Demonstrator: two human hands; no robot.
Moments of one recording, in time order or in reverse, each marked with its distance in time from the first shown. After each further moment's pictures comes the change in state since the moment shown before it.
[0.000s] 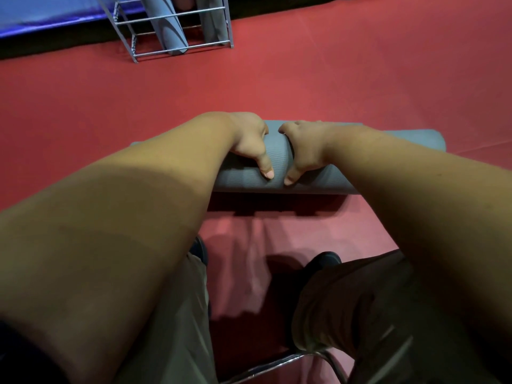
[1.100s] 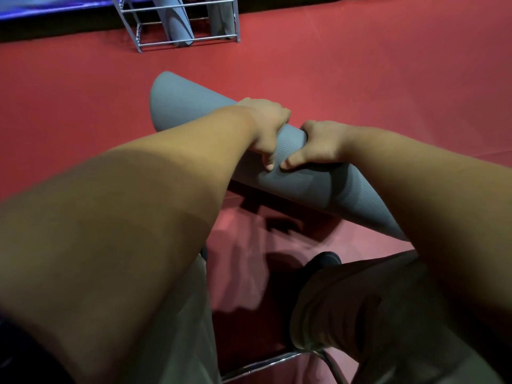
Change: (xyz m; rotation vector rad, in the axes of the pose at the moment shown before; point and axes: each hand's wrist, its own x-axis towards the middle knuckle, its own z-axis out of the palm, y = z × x) left_hand 0.002 0.010 -0.004 0.181 0.199 0.112; right_hand 0.006 0.014 0.008 0.284 0.014 0.086
